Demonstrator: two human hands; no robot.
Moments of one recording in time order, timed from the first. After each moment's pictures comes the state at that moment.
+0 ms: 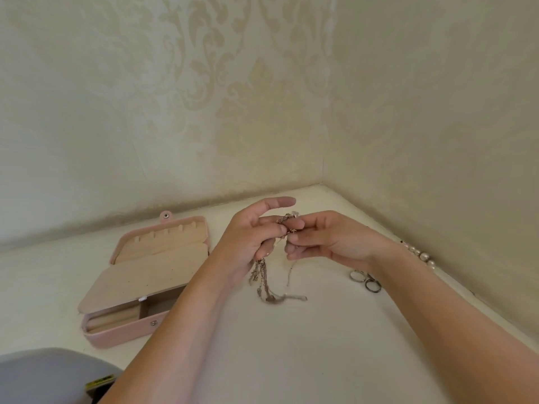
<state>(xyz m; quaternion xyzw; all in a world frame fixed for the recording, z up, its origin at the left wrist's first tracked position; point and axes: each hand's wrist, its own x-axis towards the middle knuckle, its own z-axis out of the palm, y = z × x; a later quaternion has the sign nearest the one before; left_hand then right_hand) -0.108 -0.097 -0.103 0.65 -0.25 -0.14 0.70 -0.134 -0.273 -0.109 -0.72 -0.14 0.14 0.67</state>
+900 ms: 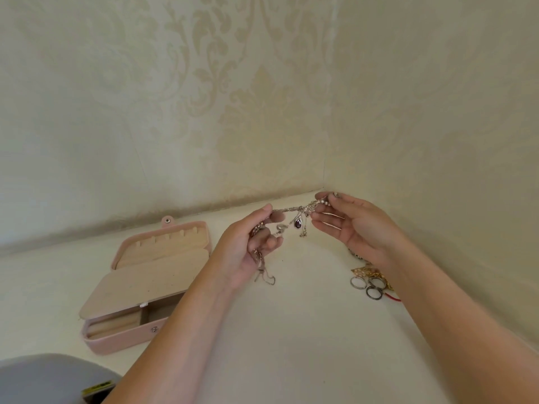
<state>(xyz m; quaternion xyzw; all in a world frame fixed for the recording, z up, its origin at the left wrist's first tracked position) -0.102 -0.100 -0.104 0.55 -0.08 -0.17 0.81 -0.126 -0.293 -0.100 -0.54 -0.02 -0.03 0.84</state>
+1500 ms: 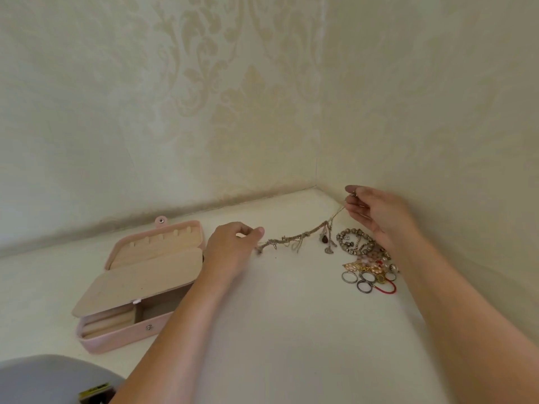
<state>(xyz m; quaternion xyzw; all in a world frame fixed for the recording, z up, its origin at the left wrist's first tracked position) -0.086 -0.092 -0.125 0.88 -0.08 0.05 0.46 -0.117 -0.338 -0.110 -0.61 0.13 -0.17 0.76</state>
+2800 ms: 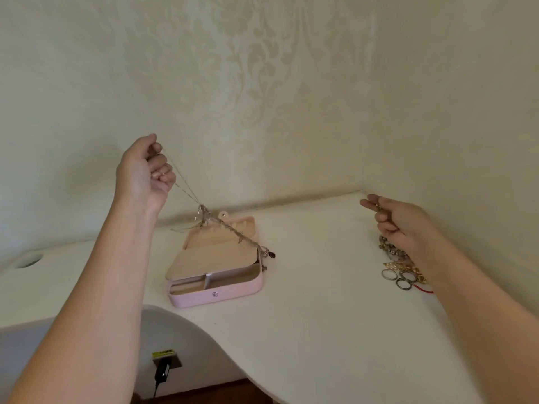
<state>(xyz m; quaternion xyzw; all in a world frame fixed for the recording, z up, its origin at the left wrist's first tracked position) -0.103 0.055 0.014 0.51 -0.02 0.16 0.85 -0.107 -0.311 -0.109 -0.51 0.12 -0.07 0.85</state>
